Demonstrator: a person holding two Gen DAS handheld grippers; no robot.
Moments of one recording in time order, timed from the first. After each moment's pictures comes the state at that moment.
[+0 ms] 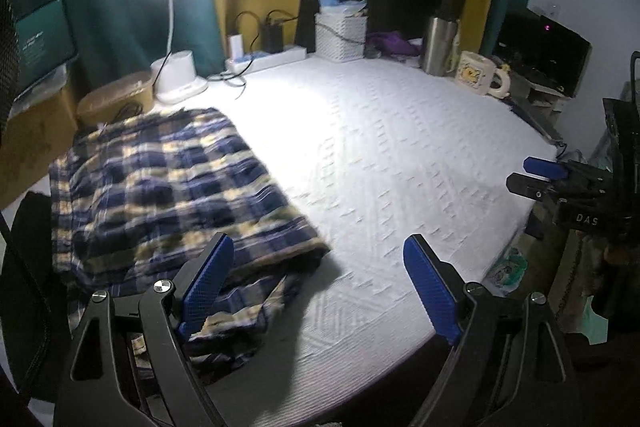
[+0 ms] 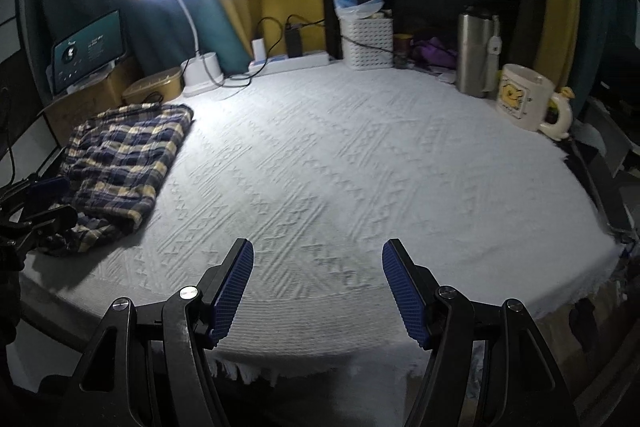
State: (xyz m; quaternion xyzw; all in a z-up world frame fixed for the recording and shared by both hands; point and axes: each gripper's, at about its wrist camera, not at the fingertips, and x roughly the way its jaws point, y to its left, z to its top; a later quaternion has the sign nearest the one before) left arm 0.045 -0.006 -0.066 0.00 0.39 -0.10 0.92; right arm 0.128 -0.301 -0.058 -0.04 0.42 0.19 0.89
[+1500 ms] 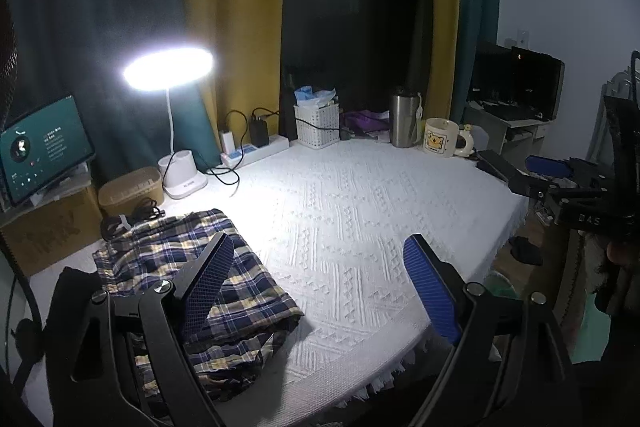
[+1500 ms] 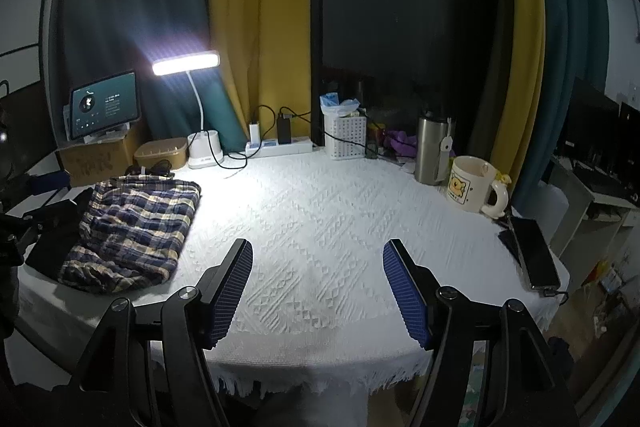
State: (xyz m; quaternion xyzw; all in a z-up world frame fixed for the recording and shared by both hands) left arm 0.002 -0.032 0.028 0.03 0.27 -0.11 0.96; right arm 0.083 -0.322 0.053 -0.06 0.31 0.17 0.93
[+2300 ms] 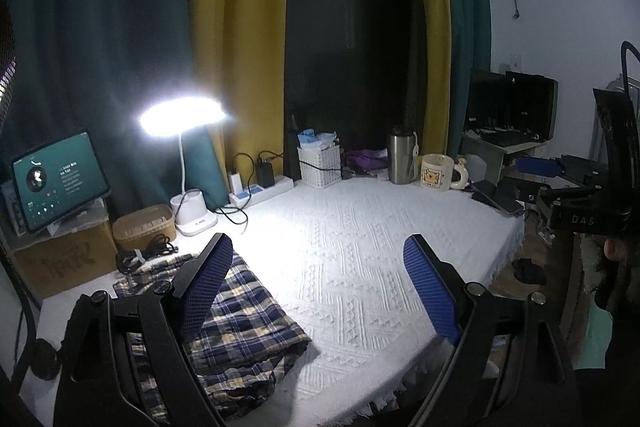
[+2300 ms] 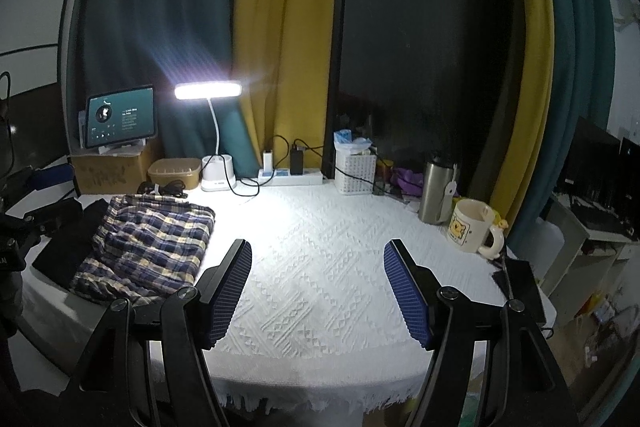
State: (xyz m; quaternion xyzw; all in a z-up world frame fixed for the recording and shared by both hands) left arm -0.022 -0.027 0.060 0.04 0.20 -0.10 0.97; right arm 0.066 -0.301 0.098 -0.08 0.27 0.19 0.94
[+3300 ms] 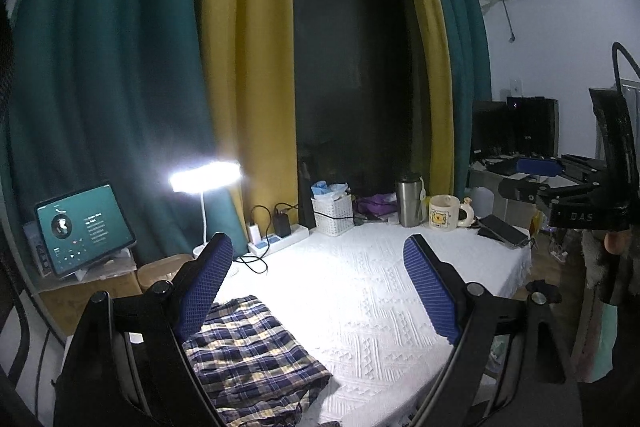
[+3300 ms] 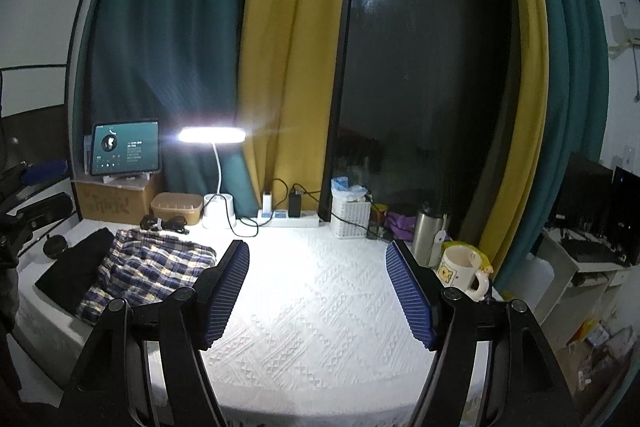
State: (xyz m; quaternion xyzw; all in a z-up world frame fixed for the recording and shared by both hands) left arm -0.044 -0.019 0.103 0.05 0.13 -0.09 0.99; right arm 0.054 -0.294 0.151 -0.08 0.20 0.18 0.96
